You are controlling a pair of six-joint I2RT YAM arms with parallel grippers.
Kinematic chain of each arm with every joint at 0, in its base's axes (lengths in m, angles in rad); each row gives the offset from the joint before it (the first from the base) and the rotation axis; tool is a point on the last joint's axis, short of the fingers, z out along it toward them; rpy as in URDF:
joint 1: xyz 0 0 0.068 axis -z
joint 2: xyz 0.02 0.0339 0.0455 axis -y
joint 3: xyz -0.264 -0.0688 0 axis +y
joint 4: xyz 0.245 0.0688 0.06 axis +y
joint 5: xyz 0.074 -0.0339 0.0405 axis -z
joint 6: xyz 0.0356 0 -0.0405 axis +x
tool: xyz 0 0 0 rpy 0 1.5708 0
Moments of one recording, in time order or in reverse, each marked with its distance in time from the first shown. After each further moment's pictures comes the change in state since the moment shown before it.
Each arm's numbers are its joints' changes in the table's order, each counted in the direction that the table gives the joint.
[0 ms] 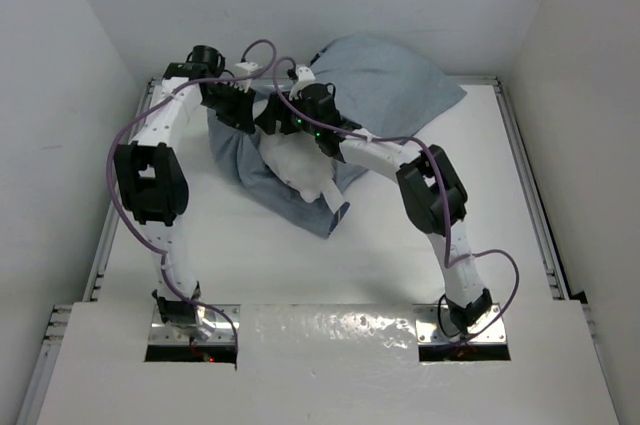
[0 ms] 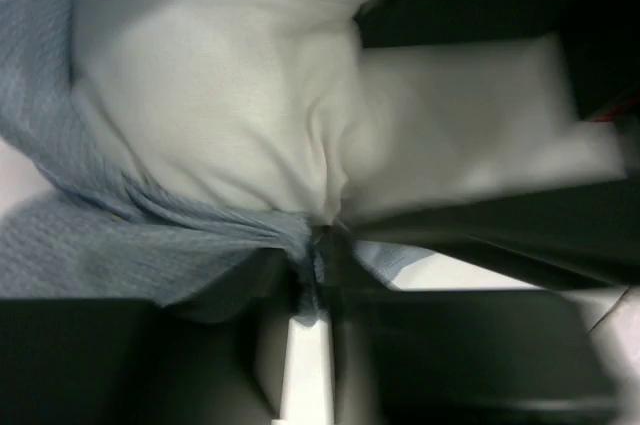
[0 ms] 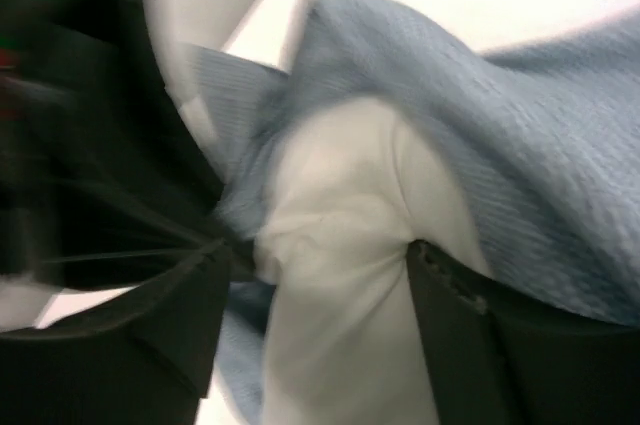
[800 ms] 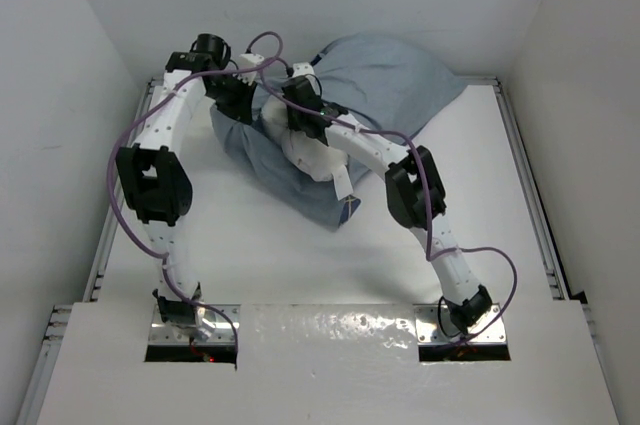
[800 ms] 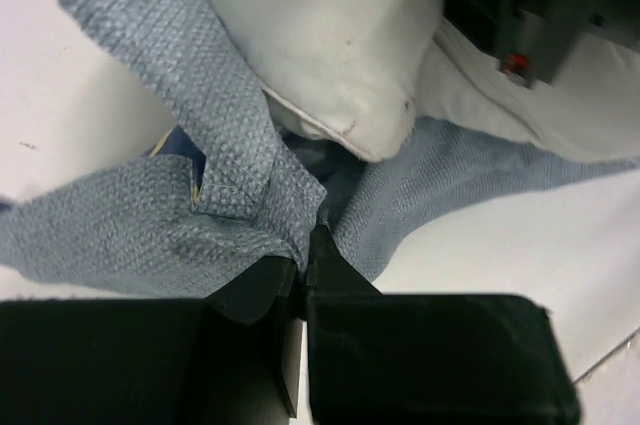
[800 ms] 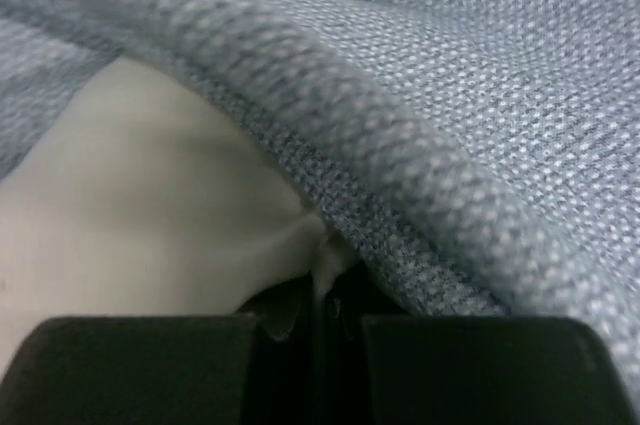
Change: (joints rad) left arm 0.028 -0.003 -0.103 0.060 -0.163 0.012; right arm -0.008 -0.167 -0.401 0.603 0.497 -0.167
